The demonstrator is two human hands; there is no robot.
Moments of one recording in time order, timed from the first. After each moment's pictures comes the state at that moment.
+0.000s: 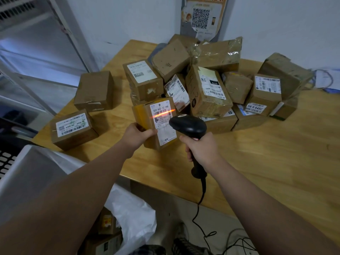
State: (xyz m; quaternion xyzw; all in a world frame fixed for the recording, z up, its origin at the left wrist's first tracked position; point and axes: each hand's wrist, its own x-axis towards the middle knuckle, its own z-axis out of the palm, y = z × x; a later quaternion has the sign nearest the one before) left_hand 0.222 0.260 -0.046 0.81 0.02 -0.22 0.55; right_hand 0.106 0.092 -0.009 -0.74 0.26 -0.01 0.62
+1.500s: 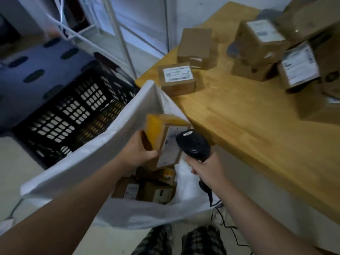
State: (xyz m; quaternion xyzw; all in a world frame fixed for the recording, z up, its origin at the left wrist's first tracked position) left_hand 0.090 0.584 -0.094 0.84 0.07 -0.23 0.48; right_hand 0.043 0.358 -0.095 -0.76 0.12 0.15 0.62
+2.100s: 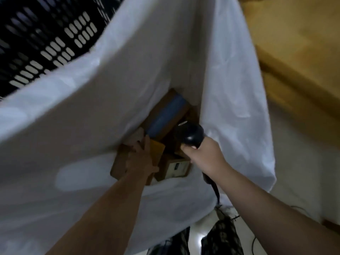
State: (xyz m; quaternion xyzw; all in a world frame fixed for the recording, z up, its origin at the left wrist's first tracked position) left_hand 0.041 0.643 -0.375 0.91 0.12 -0.40 0.00; right_hand 0.065 0.451 -0.298 -0.81 0.14 0.28 0.49
